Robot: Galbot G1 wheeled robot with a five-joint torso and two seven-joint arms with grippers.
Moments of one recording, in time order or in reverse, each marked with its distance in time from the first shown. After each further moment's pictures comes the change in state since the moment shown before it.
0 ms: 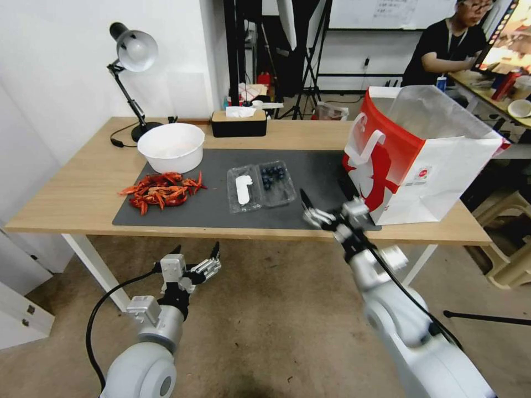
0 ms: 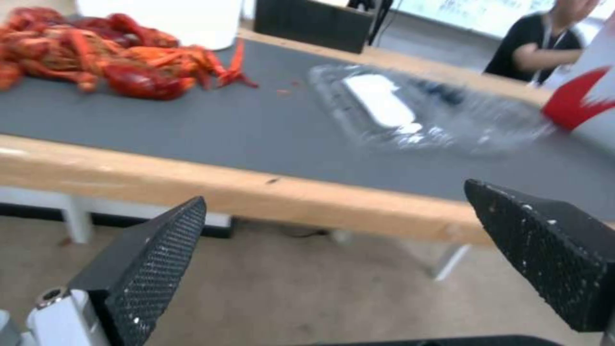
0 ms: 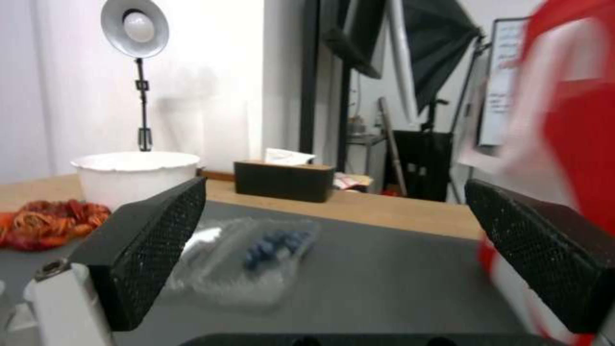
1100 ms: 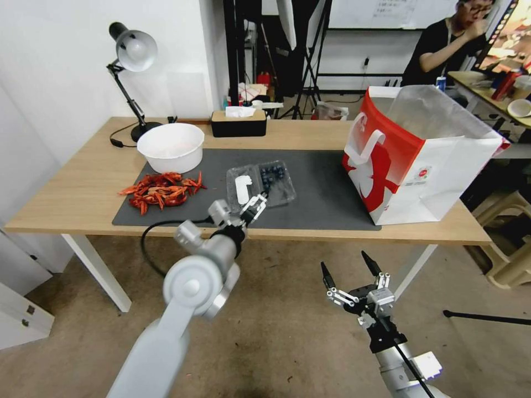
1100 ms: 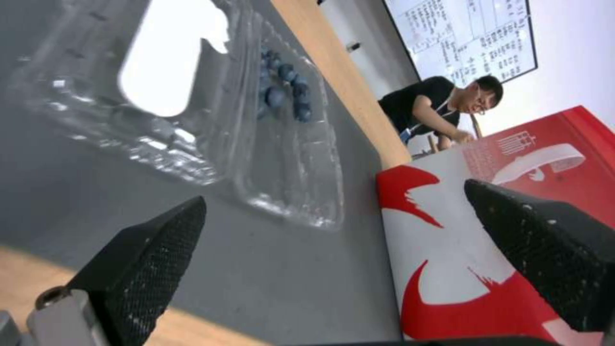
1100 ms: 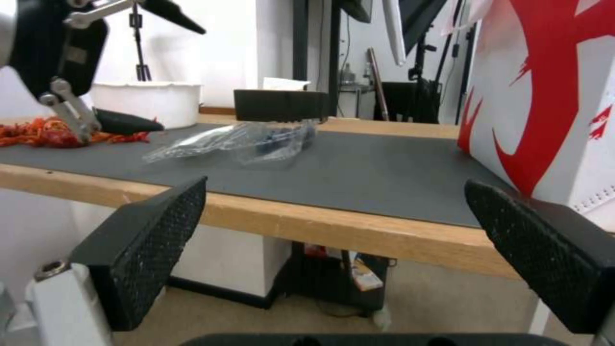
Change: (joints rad) left arm -0.563 -0.101 0.237 0.148 -0.859 0.059 -0.483; right arm -0.288 0.137 0.057 -0.052 -0.109 0.189 -0.081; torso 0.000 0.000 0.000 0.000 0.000
